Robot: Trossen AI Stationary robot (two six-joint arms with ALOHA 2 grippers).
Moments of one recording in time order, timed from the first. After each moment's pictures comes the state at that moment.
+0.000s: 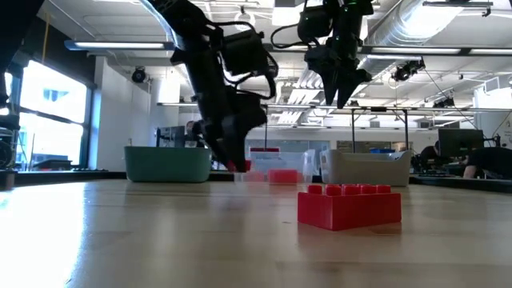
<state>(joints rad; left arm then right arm) 0.28 1.90 1.21 -0.49 -0.26 -0.41 -0.52 1.70 1.61 -1.25 0.00 0.33</state>
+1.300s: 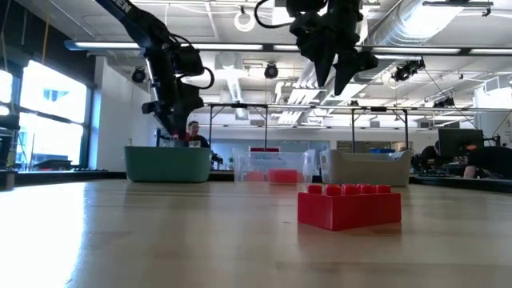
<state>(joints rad) 0.95 1.64 1.21 -0.72 -0.13 -0.03 -0.25 1.70 1.61 -1.26 -0.11 0.73</state>
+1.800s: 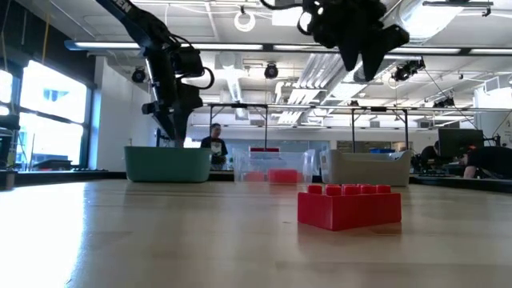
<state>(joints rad) 0.95 1.64 1.21 -0.75 -0.11 -0.02 -0.02 1.70 1.61 -1.38 -0.13 0.97</state>
